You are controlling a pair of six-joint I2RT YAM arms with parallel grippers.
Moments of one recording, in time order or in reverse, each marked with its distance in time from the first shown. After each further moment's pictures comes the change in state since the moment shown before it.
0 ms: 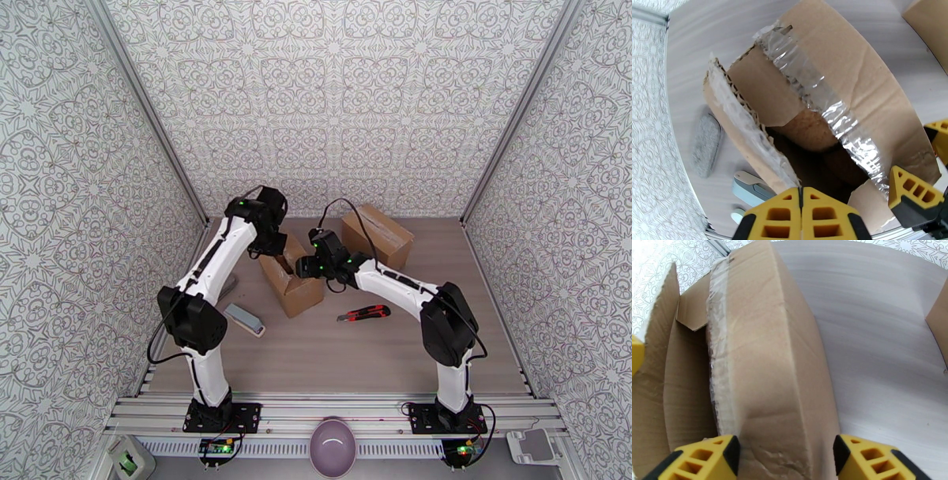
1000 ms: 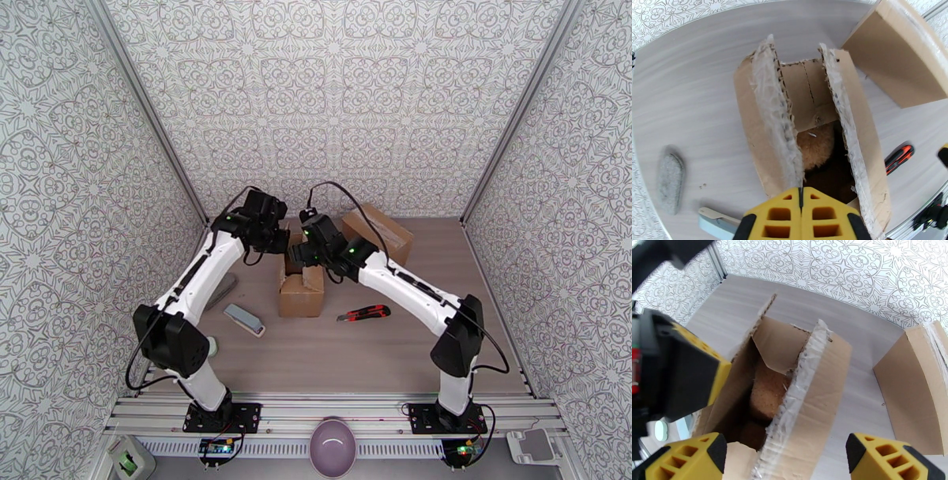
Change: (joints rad) left arm 0.039 -0.230 -0.321 0.411 0.278 -0.067; right arm 0.093 -0.026 0.323 -0.335 0.316 -0.190
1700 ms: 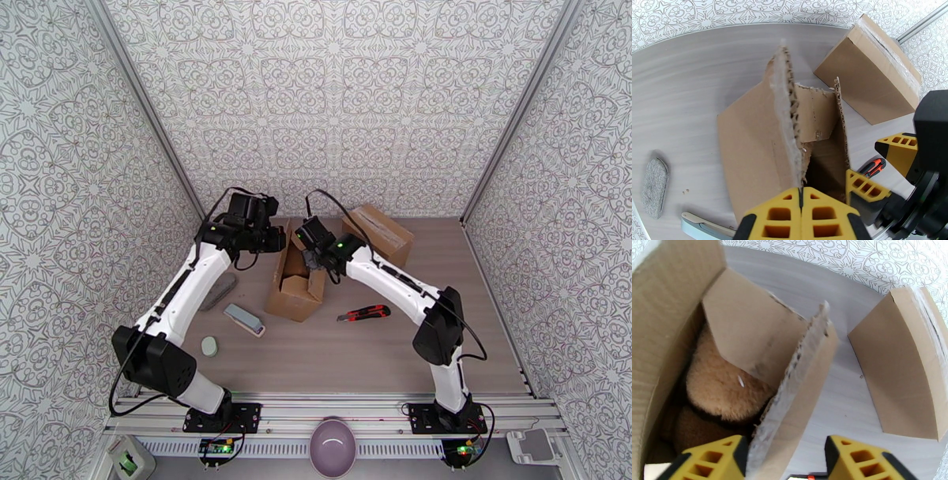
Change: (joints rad) left arm 0.034 -0.118 -0.101 0.114 0.094 -0.065; right arm -0.032 0.073 0.048 -0.182 0.065 0.043
